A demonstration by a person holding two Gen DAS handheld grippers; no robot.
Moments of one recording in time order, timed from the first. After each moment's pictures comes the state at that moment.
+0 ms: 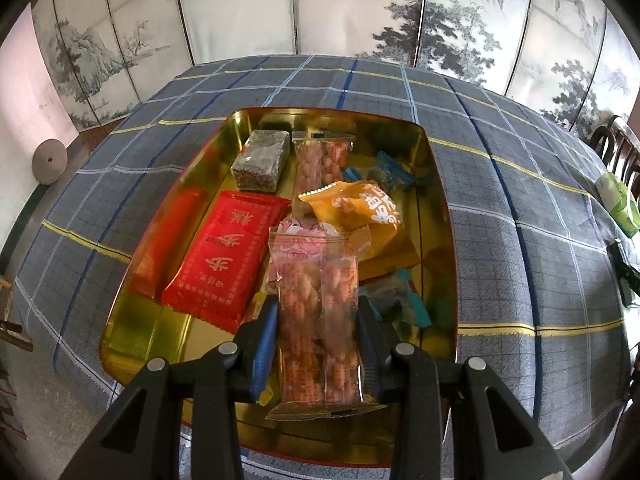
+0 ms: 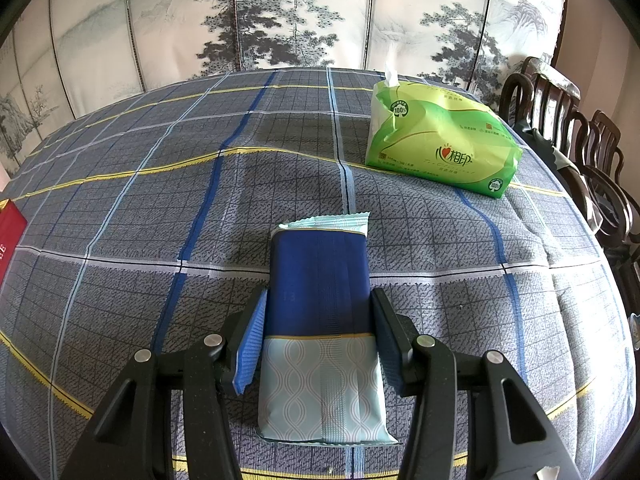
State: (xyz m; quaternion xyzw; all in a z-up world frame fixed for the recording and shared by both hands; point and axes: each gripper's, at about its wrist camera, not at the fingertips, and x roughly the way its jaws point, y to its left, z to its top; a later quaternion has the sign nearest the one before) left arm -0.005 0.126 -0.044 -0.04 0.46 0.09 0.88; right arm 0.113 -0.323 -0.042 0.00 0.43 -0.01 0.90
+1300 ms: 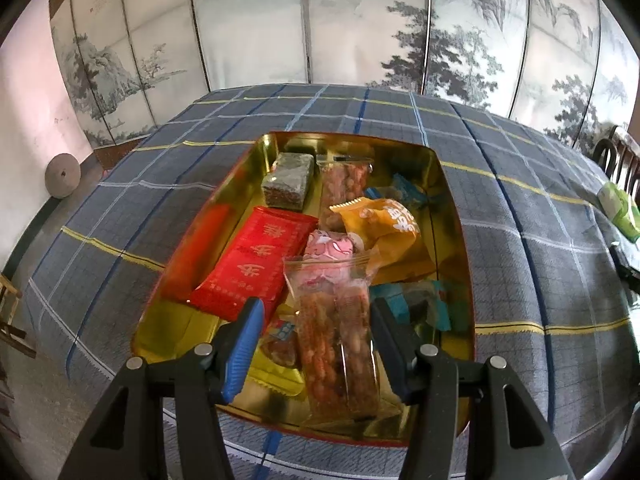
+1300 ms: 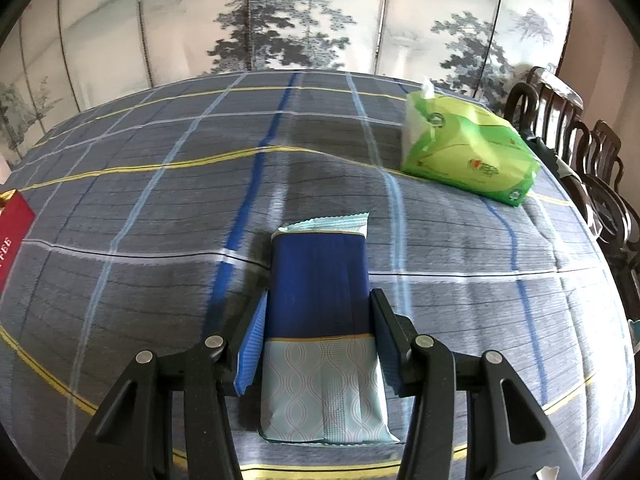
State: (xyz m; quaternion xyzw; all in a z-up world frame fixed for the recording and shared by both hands) left arm -0.031 0.136 -0.037 -0.04 0.41 0.11 0.90; right arm 0.110 -0.289 -0.037 -0.02 0.43 -0.01 0.90
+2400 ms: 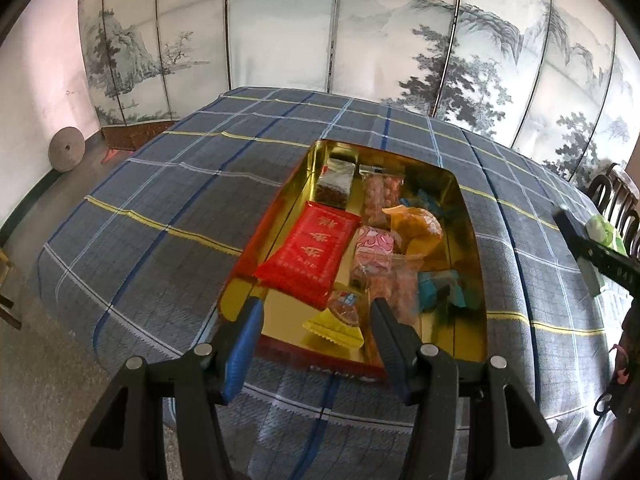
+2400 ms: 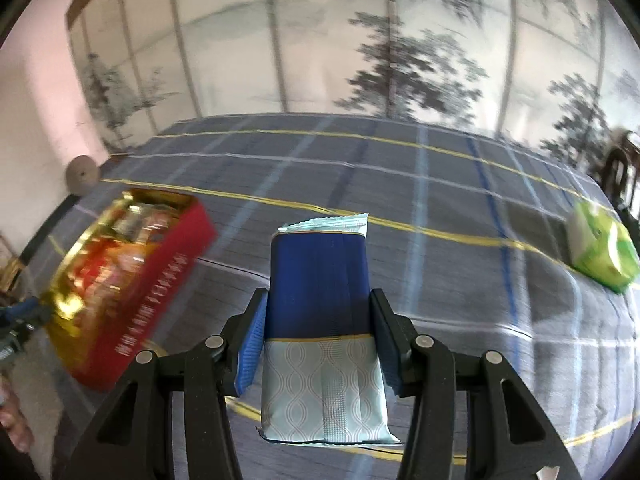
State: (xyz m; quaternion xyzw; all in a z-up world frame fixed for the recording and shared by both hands) left arm -0.084 0.174 -0.013 -0.09 0.39 0.12 0.91; right arm 0.081 -0.099 0.028 -0.03 0.38 0.18 0.91
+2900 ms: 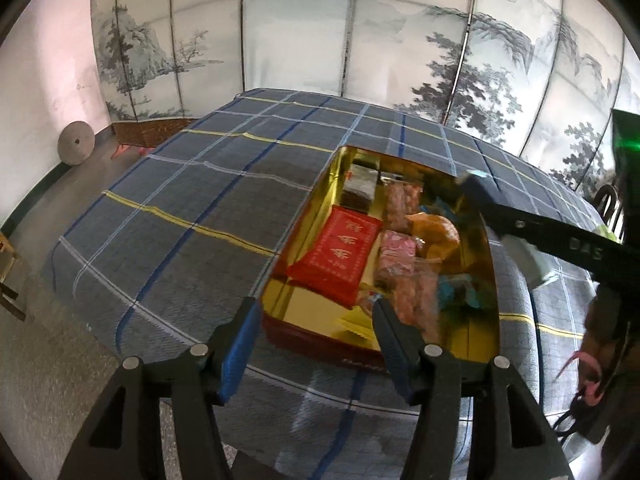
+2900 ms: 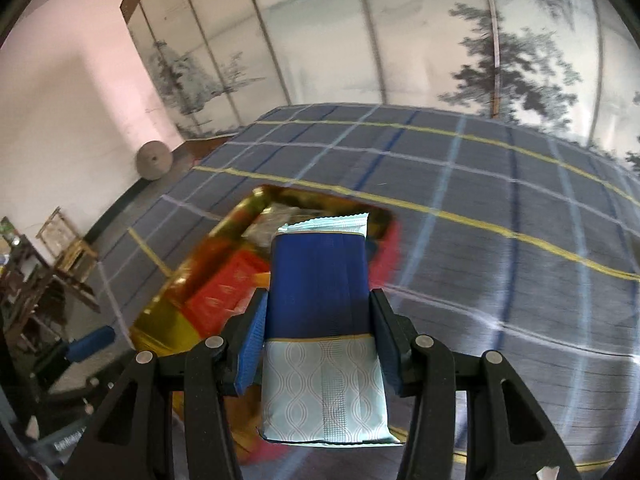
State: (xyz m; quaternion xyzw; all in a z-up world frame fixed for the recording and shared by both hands) left arm -0.098 0.194 -0.006 -0.10 0.39 0.14 0.90; right arm 0.076 0.040 0.030 0.00 0.40 0.31 0.86
